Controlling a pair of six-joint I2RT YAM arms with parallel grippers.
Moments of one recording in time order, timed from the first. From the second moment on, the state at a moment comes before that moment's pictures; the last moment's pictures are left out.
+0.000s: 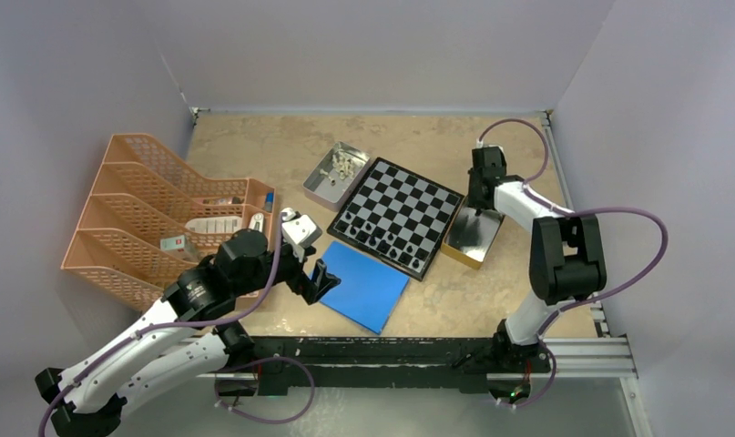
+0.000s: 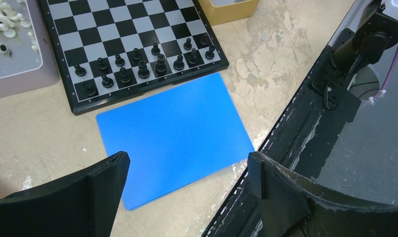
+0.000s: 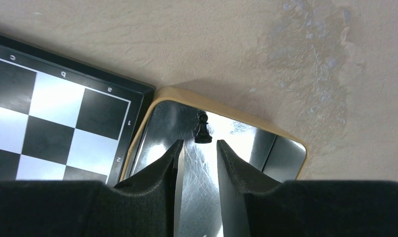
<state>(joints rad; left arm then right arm) -0.85 0.63 0.75 -0.54 0.13 -0.13 0.14 1.69 1.07 -0.33 0.28 0.18</state>
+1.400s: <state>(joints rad) -0.85 0.63 0.75 -0.54 0.13 -0.13 0.13 1.78 1.04 -0.27 0.29 0.18</state>
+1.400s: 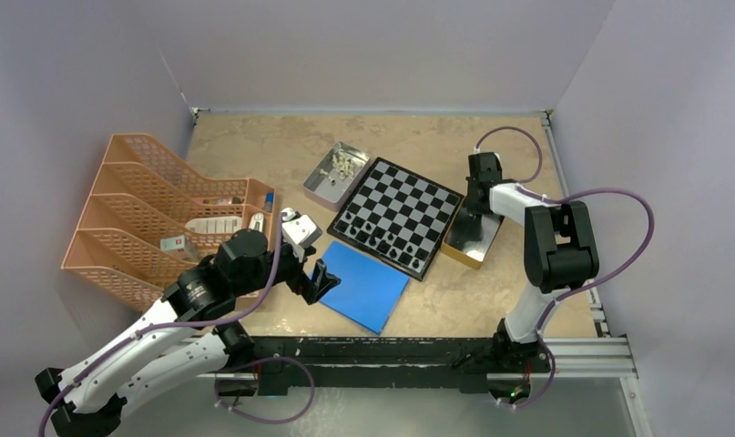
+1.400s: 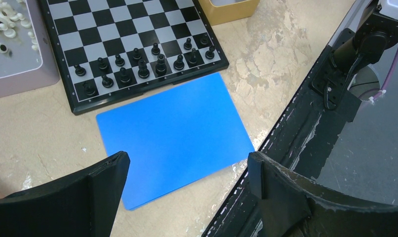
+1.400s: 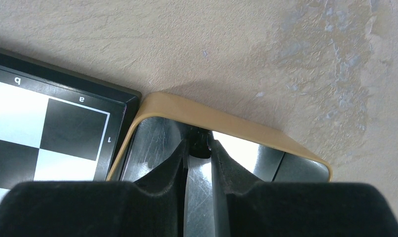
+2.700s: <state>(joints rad) -0.85 0.63 0.75 -0.54 0.13 -0.14 0.30 1.45 0.87 -0.36 0.10 0.38</state>
